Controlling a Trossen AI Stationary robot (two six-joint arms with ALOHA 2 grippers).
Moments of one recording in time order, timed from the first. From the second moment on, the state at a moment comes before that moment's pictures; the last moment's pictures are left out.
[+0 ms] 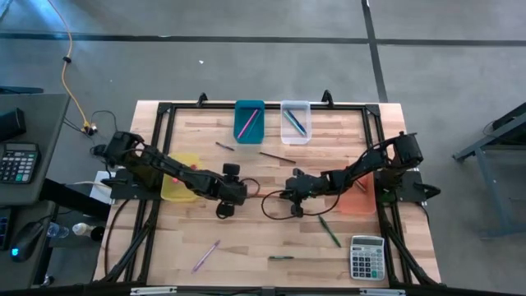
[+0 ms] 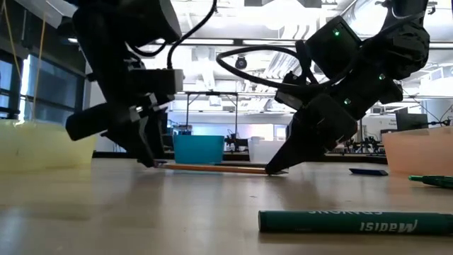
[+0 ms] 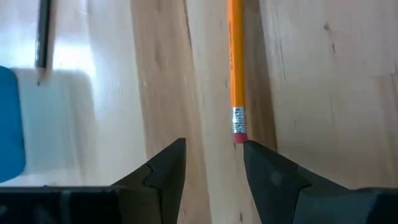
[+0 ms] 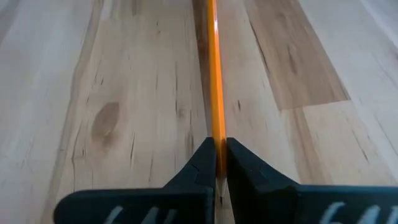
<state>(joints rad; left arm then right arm) -0.12 1.70 0.86 -0.39 -0.40 0.03 0.13 1.81 0.60 0.54 0.07 0.23</state>
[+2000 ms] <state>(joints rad) 0.00 1.51 0.94 -0.76 -0.52 -0.43 0.36 1.30 0.61 0.06 0.43 0.20</state>
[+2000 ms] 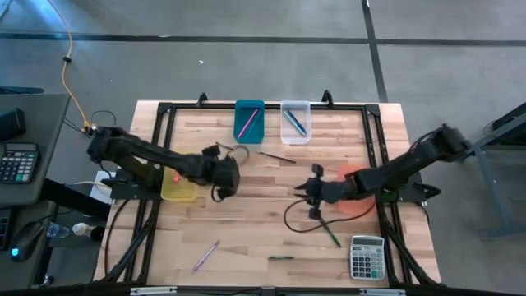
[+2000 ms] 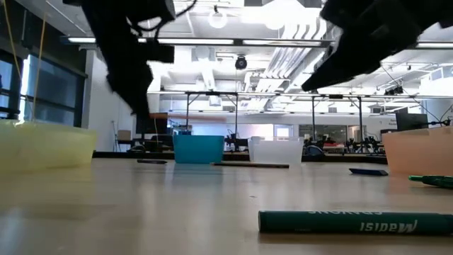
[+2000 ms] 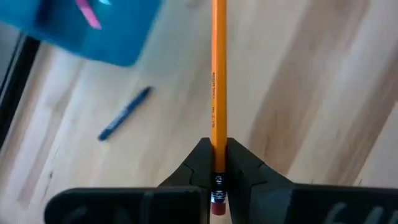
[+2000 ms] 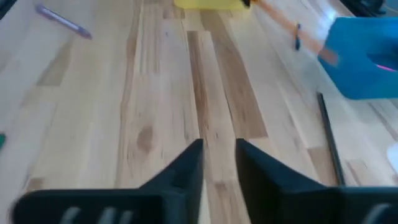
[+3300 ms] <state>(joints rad) 0.69 1.64 1.01 -0.37 -0.06 -0.43 0.28 1.30 0.65 0.20 0.29 0.07</state>
